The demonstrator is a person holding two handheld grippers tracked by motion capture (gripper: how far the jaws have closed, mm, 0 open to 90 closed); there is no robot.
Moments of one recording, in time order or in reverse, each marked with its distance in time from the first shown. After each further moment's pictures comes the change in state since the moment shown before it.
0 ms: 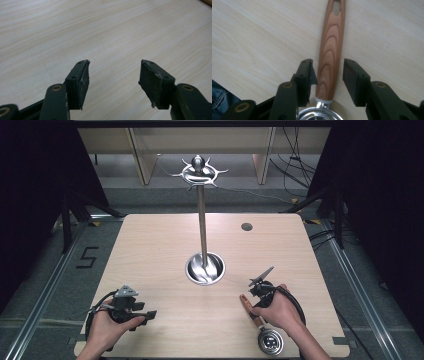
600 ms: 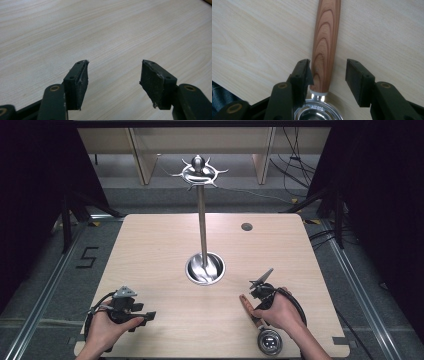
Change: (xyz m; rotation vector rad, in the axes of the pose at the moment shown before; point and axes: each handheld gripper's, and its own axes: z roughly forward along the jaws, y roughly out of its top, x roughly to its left) left arm 0.004 -0.002 0.000 0.004 -0.009 -0.014; right arm -0.006 -0.002 0.005 0.033 -0.030 -0.030
